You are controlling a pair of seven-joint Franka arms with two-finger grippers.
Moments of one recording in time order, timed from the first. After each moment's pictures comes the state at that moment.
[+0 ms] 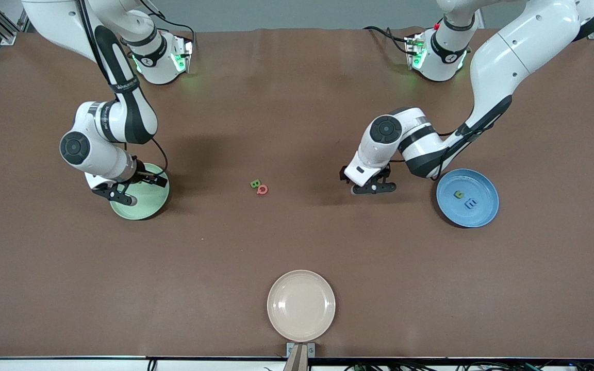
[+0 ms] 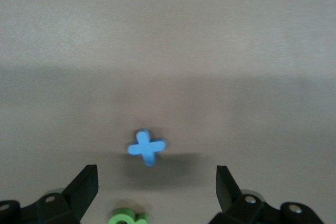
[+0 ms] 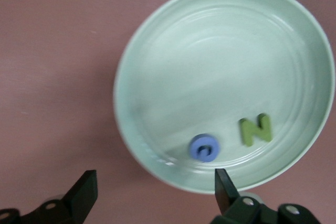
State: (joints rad) left arm 0.31 0.75 -0.92 -2.06 0.84 2.35 -1.20; right arm 0.53 0.27 -0.39 -2.24 0.22 2.33 0.40
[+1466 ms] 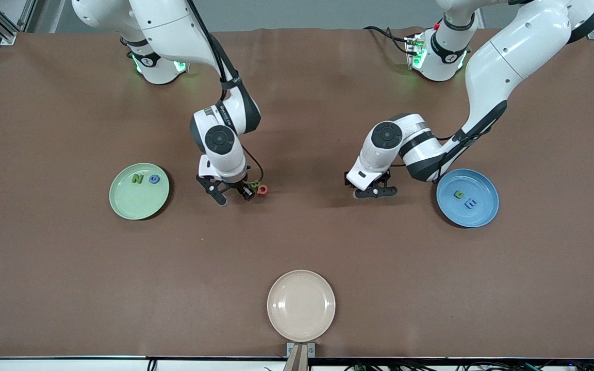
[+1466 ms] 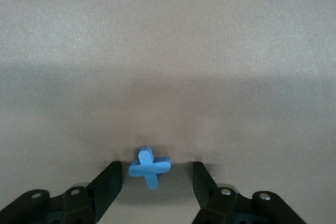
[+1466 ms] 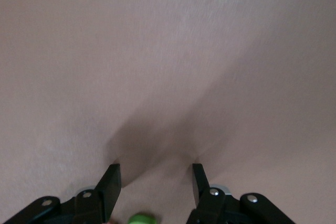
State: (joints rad) left arm 0.24 0.75 -0.83 -2.05 0.84 2.42 -1.20; right arm 0.93 0.59 -0.32 -1.99 0.22 2.53 1.28
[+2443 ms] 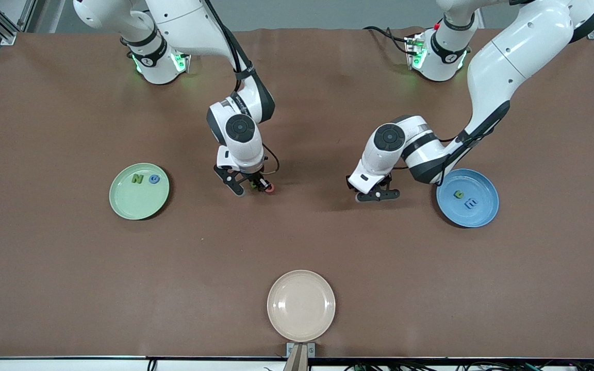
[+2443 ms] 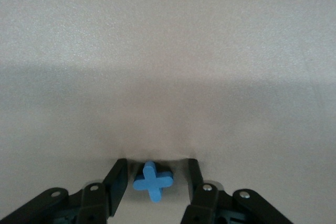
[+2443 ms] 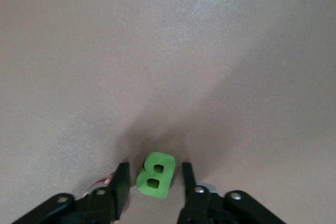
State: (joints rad) left arm 0.24 0.75 -0.82 -2.04 0.84 2.42 -1.20; right arm 0.99 0.60 -0.31 -1.97 0.22 2.53 1.37
